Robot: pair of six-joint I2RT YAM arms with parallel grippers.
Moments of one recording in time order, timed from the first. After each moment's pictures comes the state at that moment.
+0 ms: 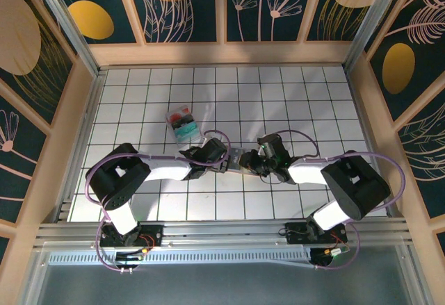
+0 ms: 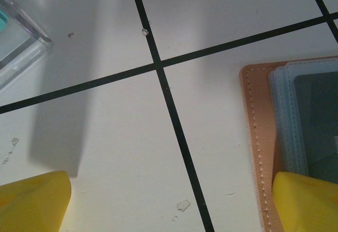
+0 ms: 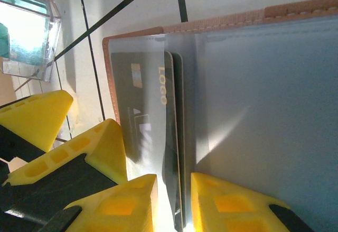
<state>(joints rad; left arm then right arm) -0.90 1.75 0.81 -0.03 -0.34 -0.53 0.62 1.51 0.46 0.28 -0.36 1.01</state>
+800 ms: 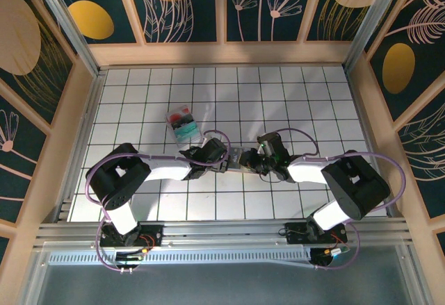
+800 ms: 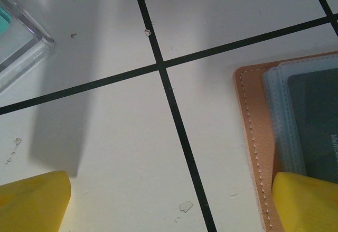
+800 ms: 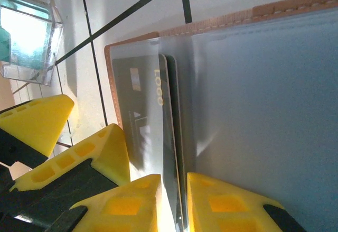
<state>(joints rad) -0.90 1.75 0.81 -0.03 -0.35 -0.53 0.62 1.51 0.48 0.25 -0.35 1.00</state>
